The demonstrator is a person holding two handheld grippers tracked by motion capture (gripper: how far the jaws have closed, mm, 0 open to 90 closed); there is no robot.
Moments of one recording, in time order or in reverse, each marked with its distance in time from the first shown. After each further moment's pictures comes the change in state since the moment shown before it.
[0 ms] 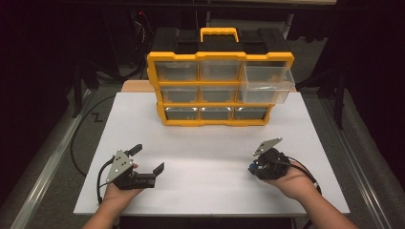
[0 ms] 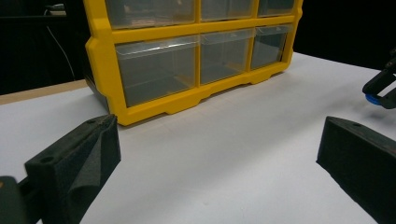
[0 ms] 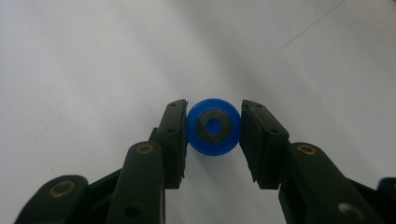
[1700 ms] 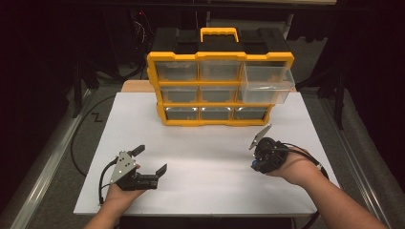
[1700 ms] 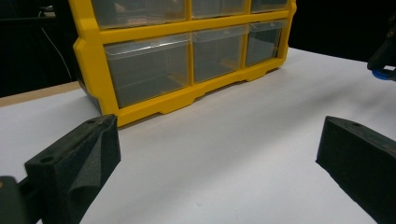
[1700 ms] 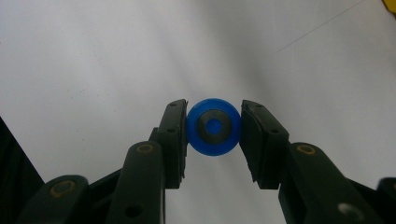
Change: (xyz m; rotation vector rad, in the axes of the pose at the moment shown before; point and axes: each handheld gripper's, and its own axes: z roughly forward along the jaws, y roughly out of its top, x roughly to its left) left arm -0.007 0.000 0.003 0.009 -0.012 0.027; right arm -0.005 0.038 -0.026 0.198 0.035 -0.128
